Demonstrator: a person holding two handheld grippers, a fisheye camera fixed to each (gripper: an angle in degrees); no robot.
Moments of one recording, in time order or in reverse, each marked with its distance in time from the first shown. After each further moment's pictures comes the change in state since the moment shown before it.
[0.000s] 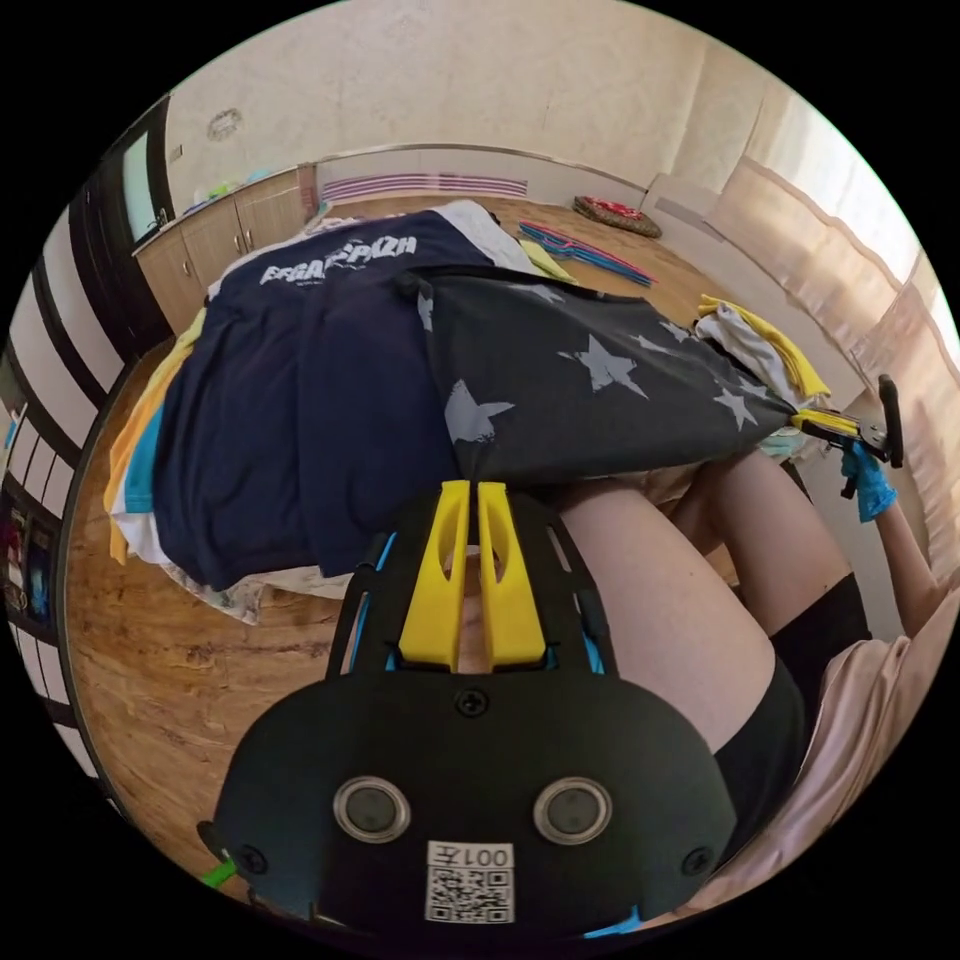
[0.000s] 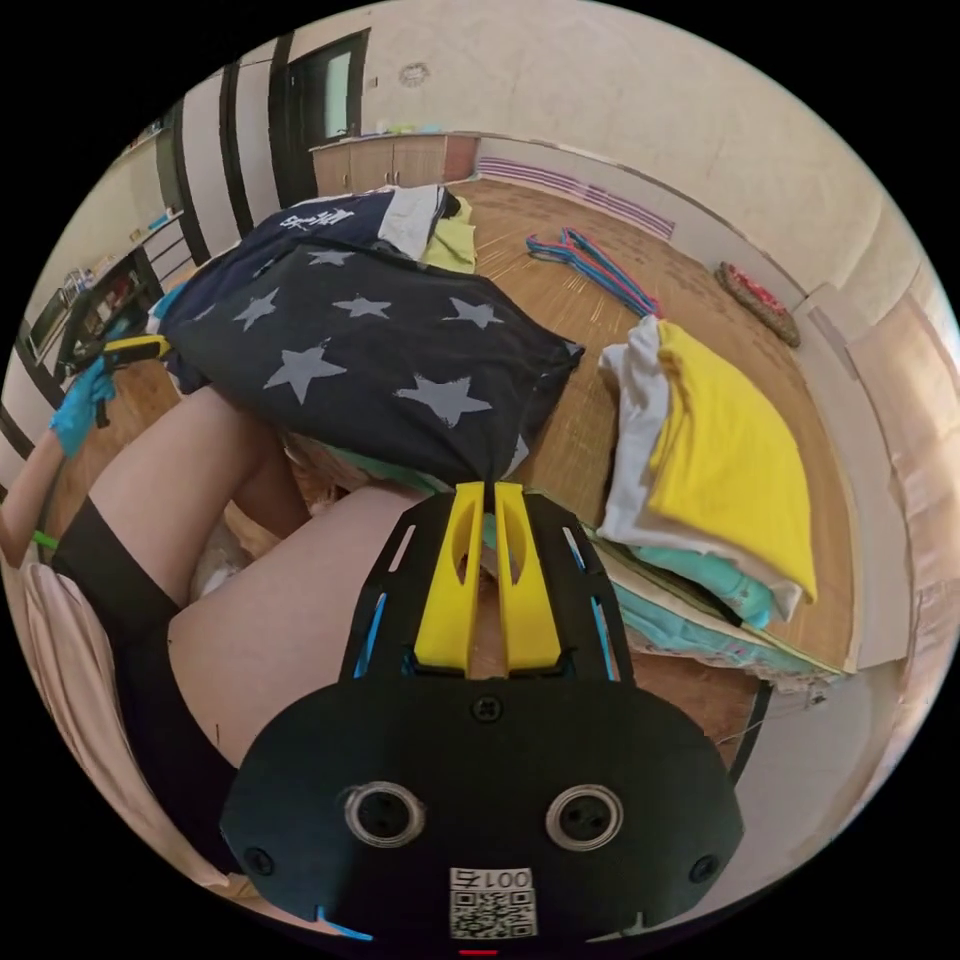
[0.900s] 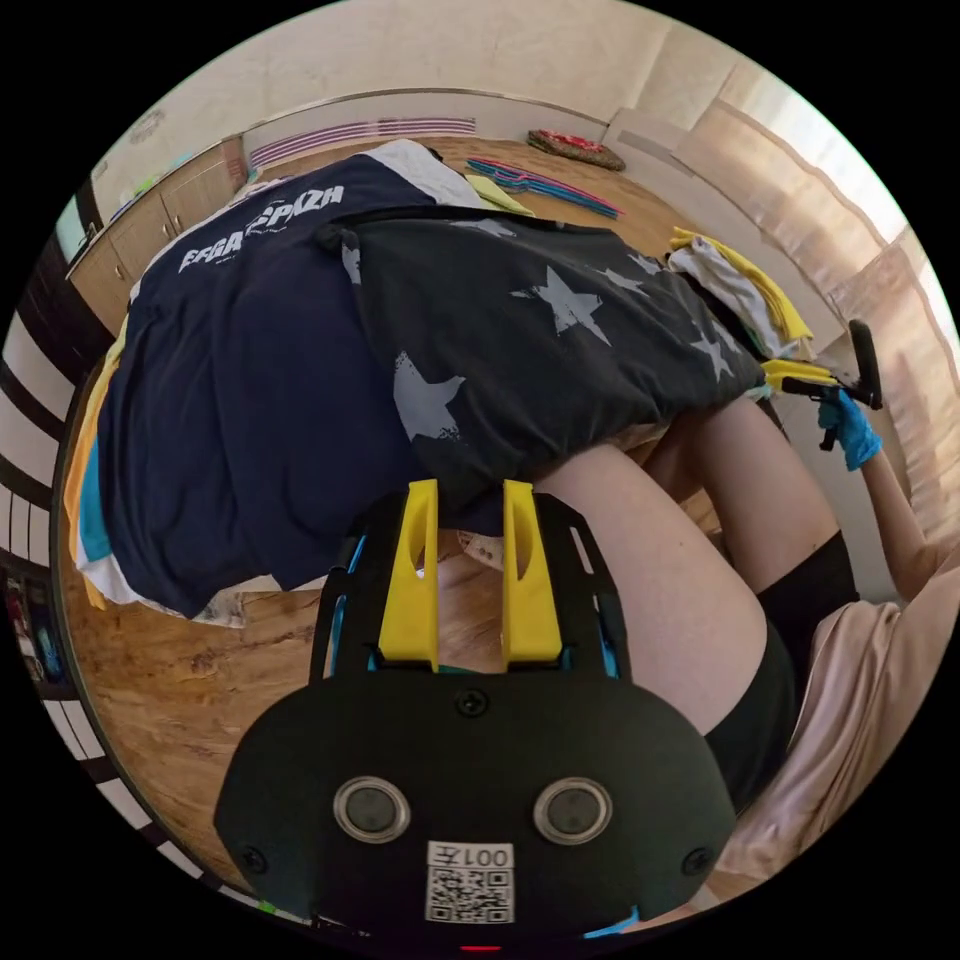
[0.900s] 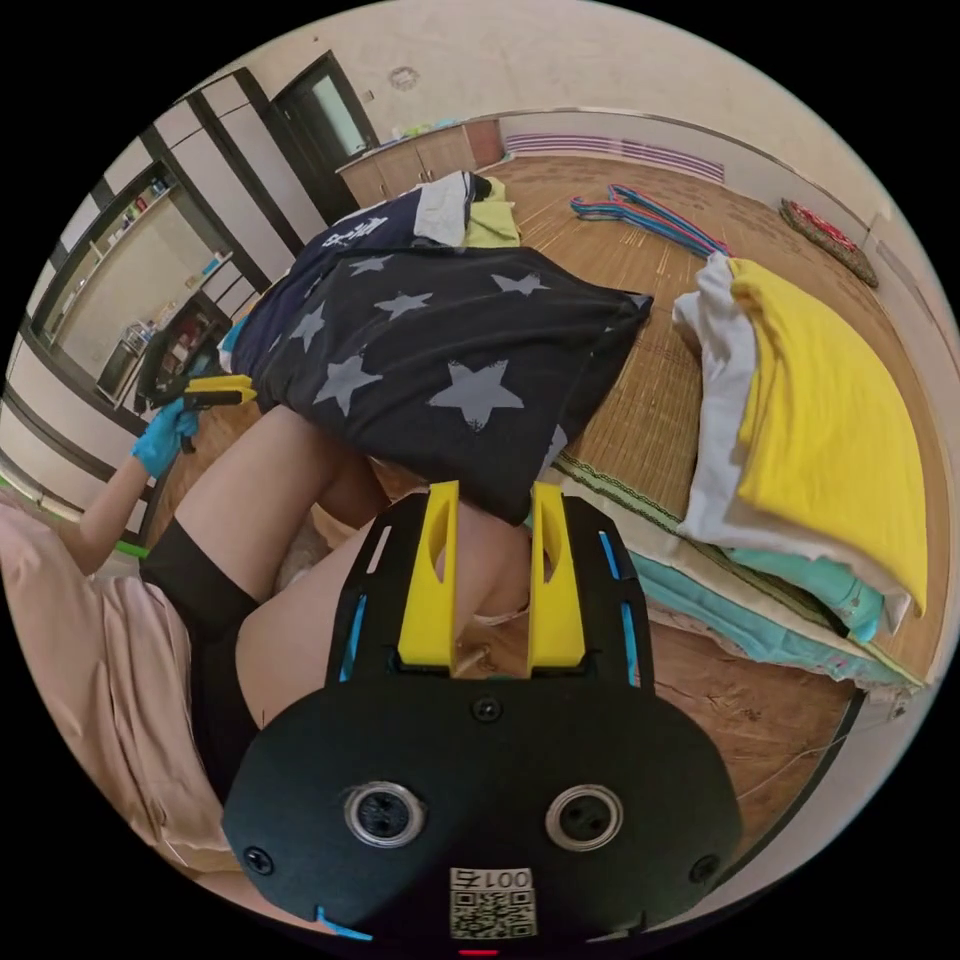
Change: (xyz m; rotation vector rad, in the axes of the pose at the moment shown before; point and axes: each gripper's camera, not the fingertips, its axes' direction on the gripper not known) left arm 0.002 -0.090 0.023 -0.198 0.086 0.096; right arm 0.093 -0.033 0.020 -0.045 -0.373 0.087
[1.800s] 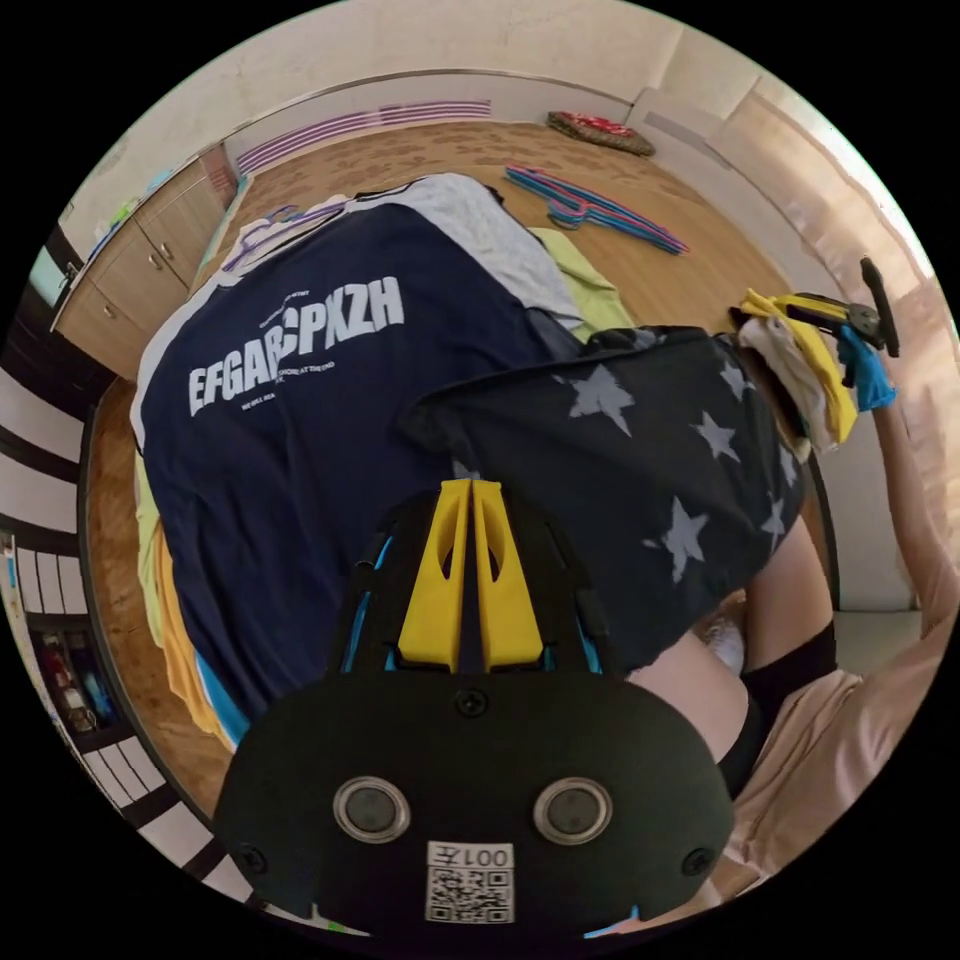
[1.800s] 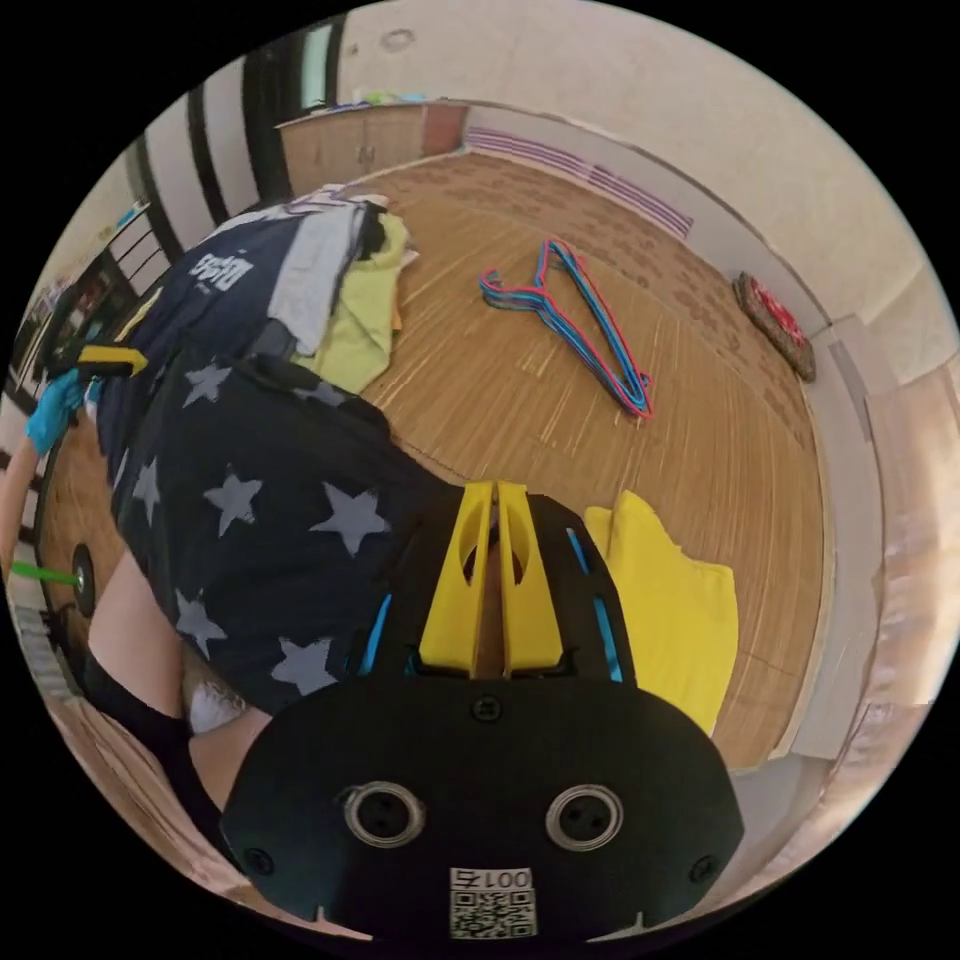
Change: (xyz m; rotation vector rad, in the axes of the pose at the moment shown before) left arm -0.053 -0.233 -0.050 -0.101 -0.045 0.055; right arm 0.018 -0.263 -0.017 -0.062 0.382 -0.120
